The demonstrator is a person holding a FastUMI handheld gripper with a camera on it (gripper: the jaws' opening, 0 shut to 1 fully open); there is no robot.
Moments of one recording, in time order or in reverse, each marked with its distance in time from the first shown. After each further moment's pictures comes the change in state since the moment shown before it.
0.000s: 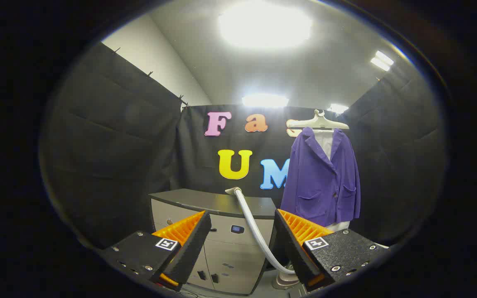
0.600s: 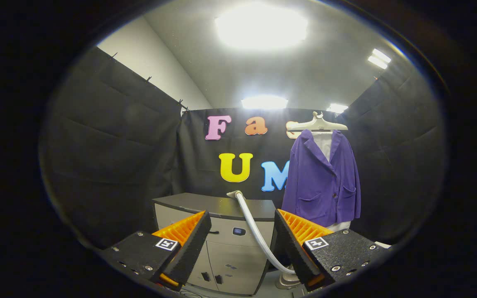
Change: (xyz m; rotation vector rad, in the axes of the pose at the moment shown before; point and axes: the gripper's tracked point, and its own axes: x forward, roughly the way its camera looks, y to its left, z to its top) arm -0.011 -0.008 0.014 0.015 -0.013 0.010
